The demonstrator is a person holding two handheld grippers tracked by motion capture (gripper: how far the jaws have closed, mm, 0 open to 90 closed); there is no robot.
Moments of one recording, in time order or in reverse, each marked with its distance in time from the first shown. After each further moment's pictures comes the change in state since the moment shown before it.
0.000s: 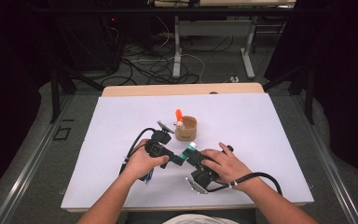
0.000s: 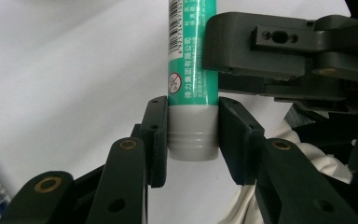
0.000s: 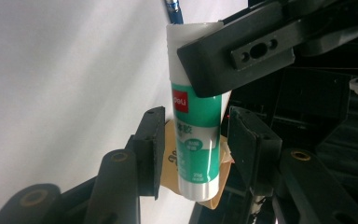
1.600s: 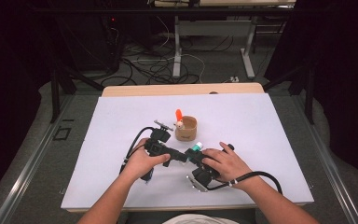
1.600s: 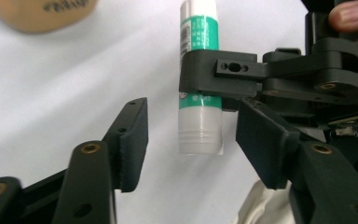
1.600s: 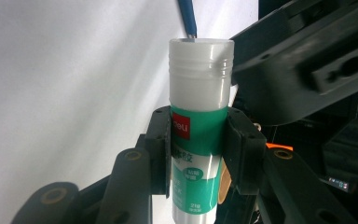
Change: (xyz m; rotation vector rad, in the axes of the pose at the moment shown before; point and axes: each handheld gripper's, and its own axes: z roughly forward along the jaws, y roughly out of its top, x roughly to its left) left arm -0.002 -0.001 -0.006 -0.146 -0.007 0.018; right arm 0.002 -0.006 0.004 0.019 0.026 0.000
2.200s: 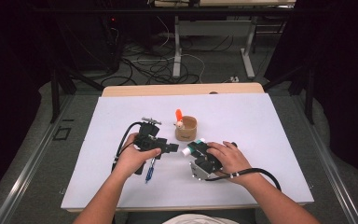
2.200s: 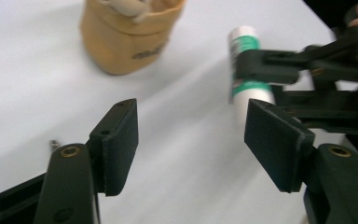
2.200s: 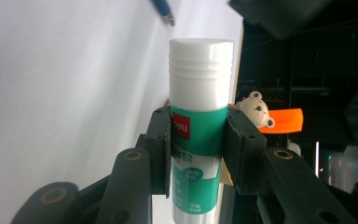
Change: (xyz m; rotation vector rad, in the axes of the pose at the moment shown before) left arm 0.023 -0.003 -0.021 -0.146 0.147 0.030; right arm -0.008 -0.021 0.009 -0.013 -0.017 0.222
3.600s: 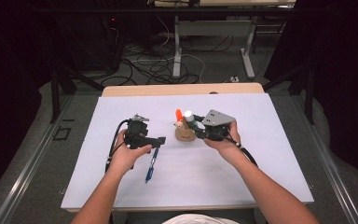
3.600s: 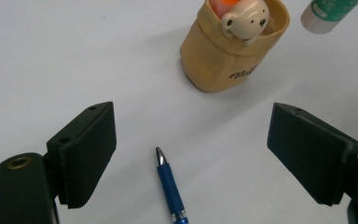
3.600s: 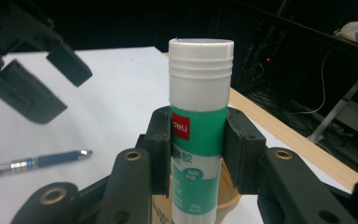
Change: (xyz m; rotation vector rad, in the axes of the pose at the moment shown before) left arm 0.032 -0.006 -0.008 -0.098 0.223 0.009; right arm -0.061 -0.054 0.022 -0.261 -0.070 1.132
